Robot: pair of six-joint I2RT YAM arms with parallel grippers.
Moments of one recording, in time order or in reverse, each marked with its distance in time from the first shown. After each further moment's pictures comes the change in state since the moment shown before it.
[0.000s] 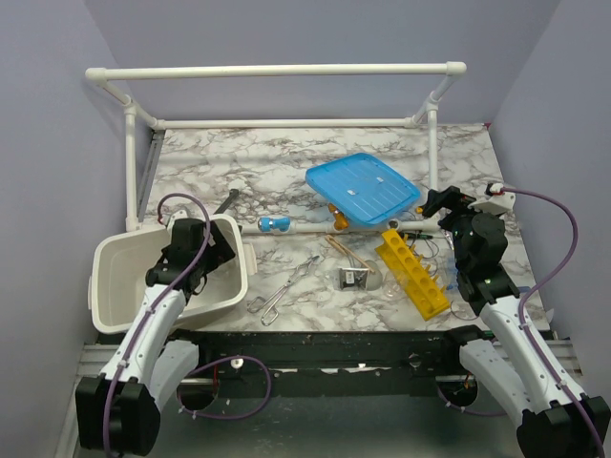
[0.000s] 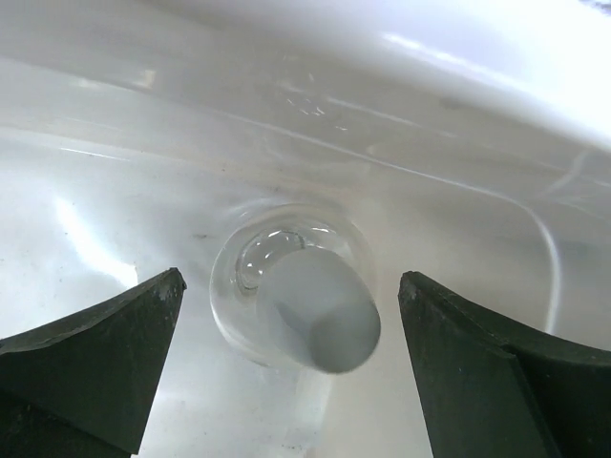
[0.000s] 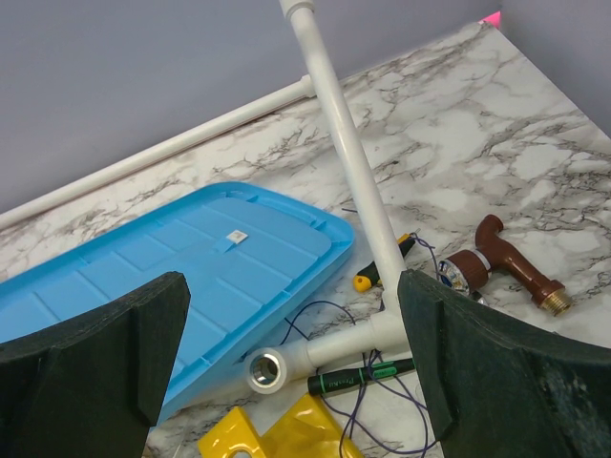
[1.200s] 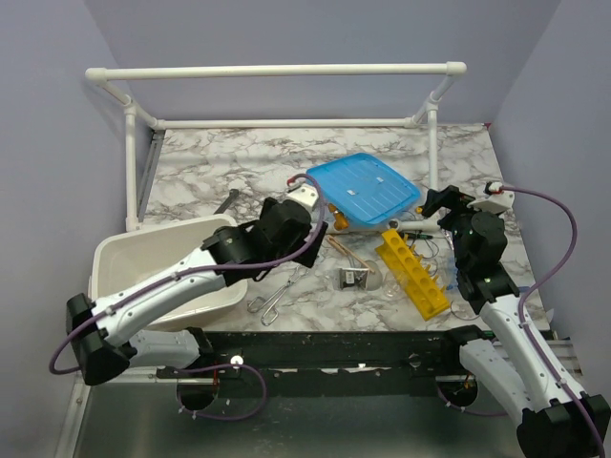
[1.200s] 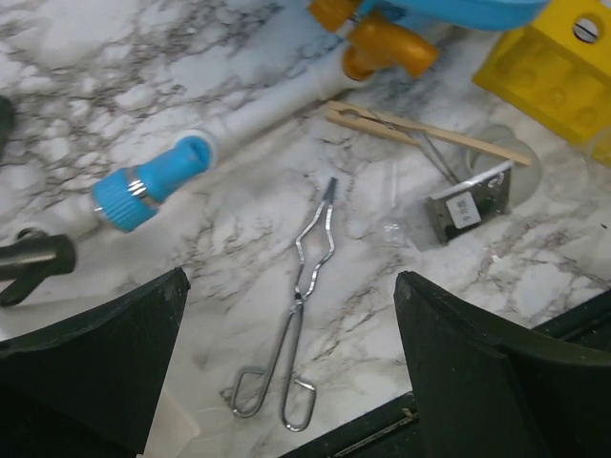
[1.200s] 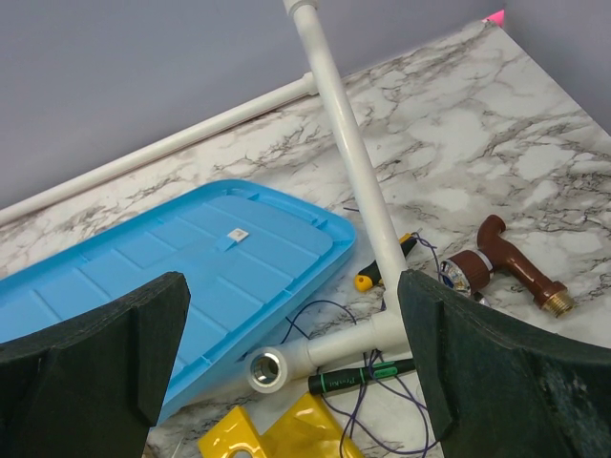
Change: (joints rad) left arm -0.848 0.253 0.620 -0.232 -0.307 0.283; right arm 0.000 0.010 0.006 -0.002 -0.008 -0.004
